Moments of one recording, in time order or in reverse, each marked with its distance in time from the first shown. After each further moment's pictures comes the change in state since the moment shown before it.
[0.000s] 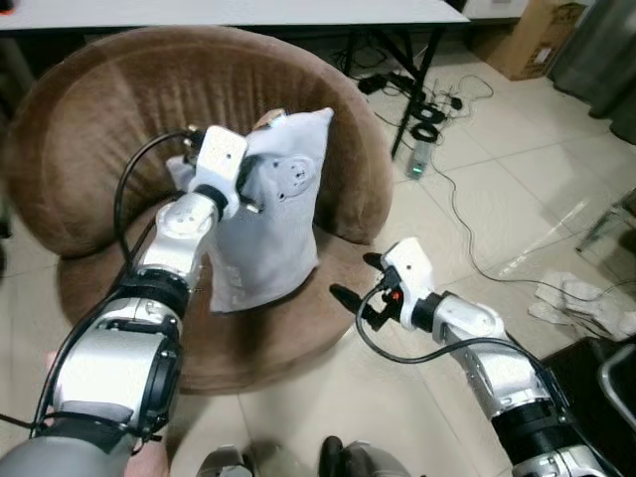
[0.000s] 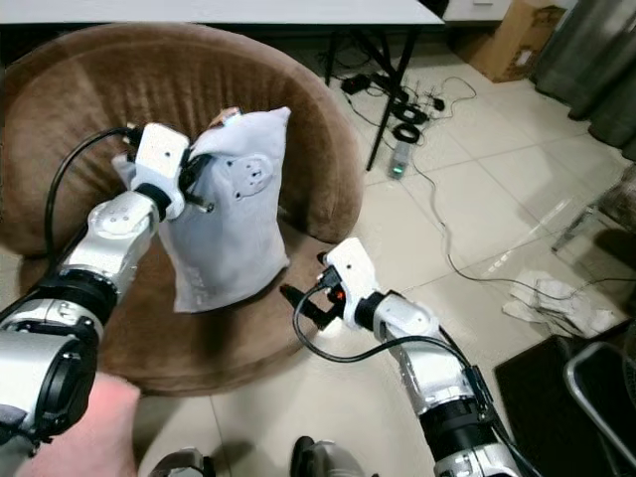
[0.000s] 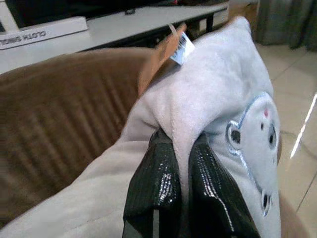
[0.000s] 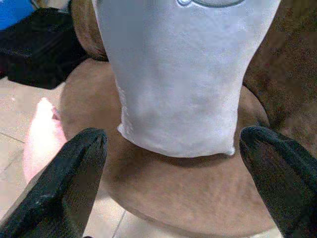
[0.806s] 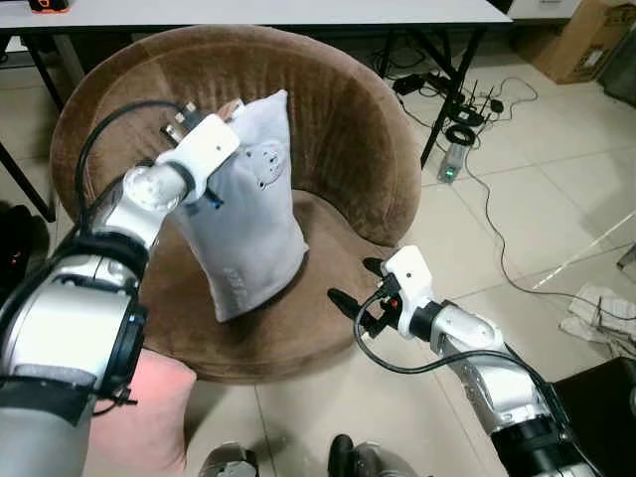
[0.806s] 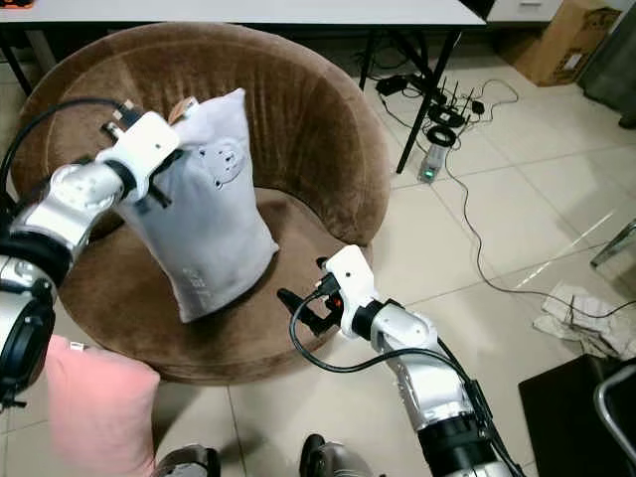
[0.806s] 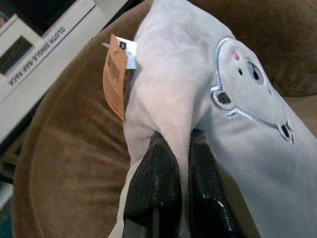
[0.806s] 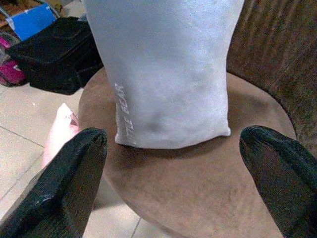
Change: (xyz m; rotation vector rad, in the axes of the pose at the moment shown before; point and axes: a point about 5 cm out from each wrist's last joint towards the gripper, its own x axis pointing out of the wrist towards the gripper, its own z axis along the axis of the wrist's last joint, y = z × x) left arm 0.000 0.046 0.026 0.456 0.158 -0.067; right arm -0.004 0.012 -0.003 0.025 -0.023 -0.024
